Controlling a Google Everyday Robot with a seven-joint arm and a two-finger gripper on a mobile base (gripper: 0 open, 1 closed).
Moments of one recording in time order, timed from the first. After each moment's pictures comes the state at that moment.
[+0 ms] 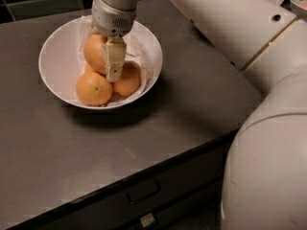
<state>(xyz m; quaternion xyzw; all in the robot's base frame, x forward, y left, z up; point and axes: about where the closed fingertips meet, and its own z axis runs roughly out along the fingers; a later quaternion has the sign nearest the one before) 0.589 0.116 0.933 -0.83 0.52 0.07 0.19</state>
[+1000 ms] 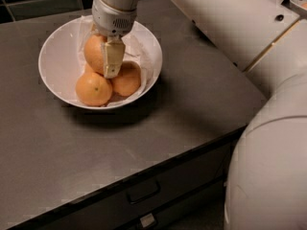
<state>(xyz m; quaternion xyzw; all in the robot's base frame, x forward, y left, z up) 0.588 0.118 0.934 -0.83 0.52 0.07 0.19</state>
